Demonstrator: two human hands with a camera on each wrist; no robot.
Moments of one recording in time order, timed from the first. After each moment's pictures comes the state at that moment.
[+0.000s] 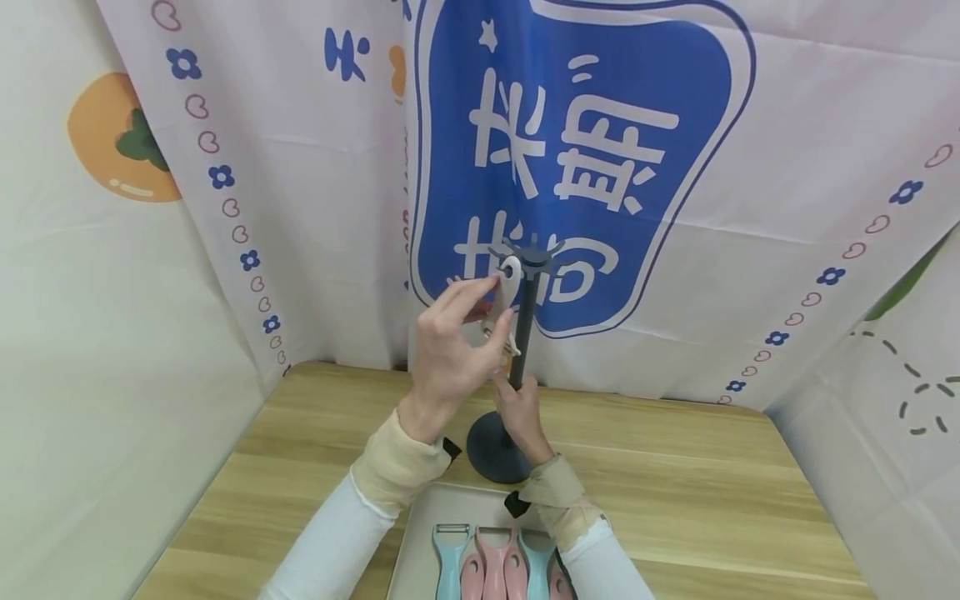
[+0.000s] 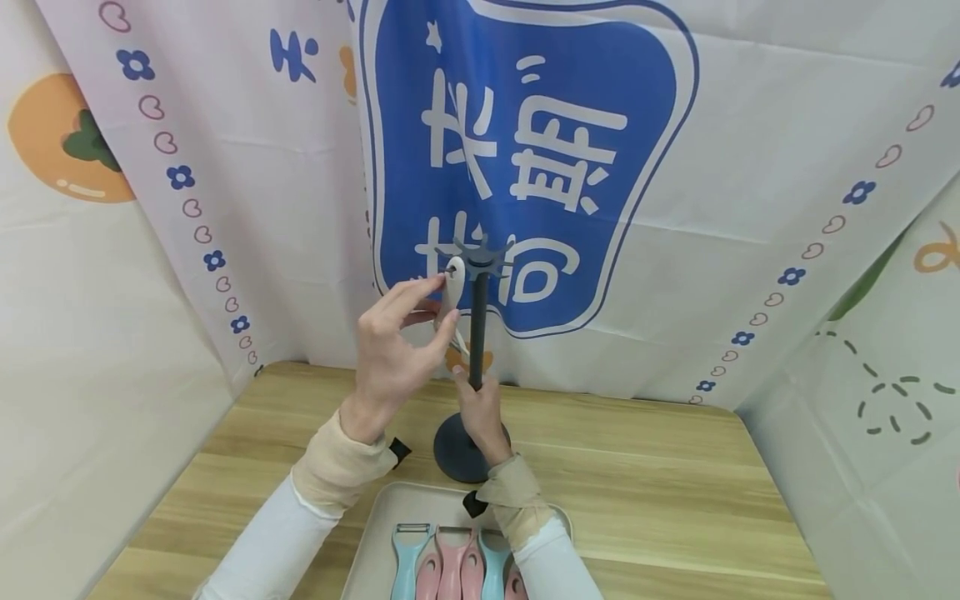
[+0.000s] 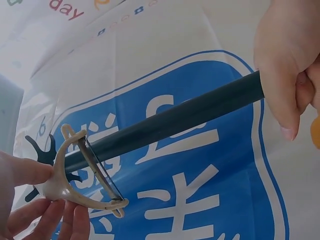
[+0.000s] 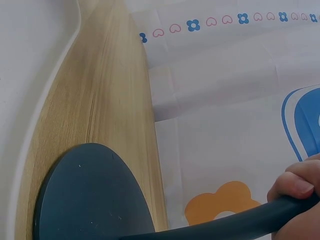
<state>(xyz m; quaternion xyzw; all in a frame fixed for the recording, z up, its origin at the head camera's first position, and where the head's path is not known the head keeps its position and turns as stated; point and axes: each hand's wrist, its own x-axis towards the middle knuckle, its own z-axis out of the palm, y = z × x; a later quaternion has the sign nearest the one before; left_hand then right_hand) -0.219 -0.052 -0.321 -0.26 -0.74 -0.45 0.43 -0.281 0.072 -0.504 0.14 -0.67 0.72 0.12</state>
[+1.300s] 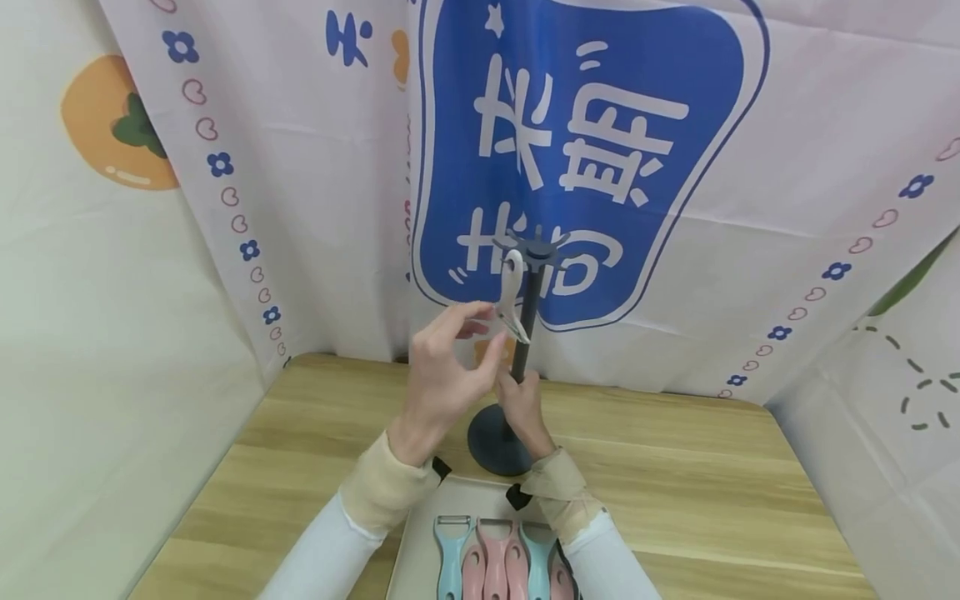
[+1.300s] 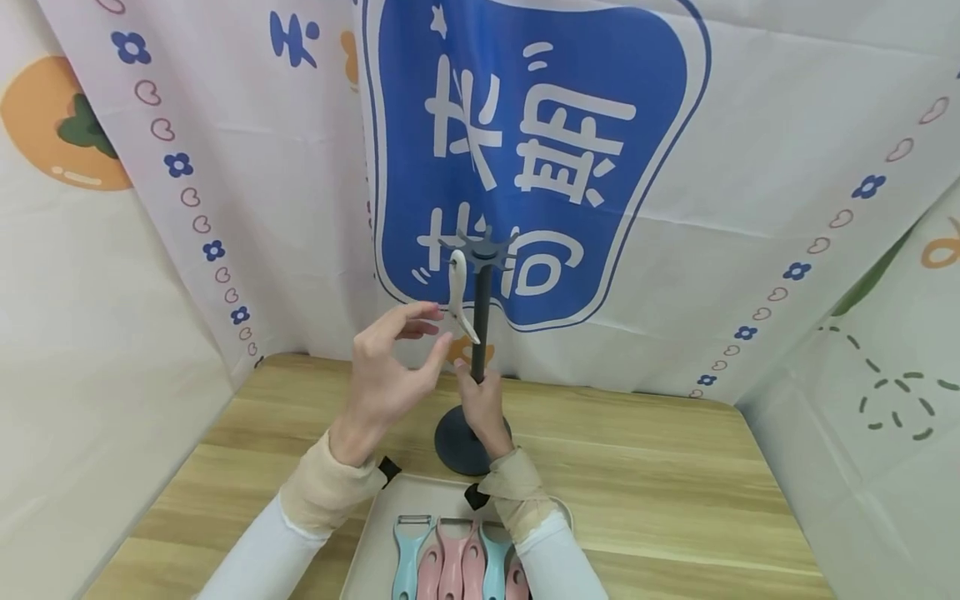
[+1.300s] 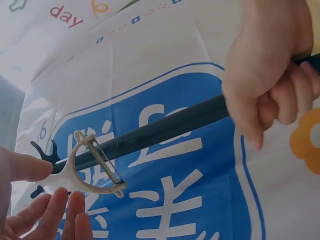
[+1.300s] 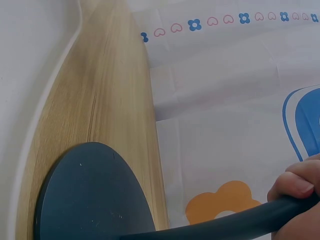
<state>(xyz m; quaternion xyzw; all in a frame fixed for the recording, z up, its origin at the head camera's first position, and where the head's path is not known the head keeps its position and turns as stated) -0.202 -0.065 -0.347 -0.27 -0.75 -0.45 0.39 -0.281 0.071 -0.505 0.12 -0.67 0.72 0.13</state>
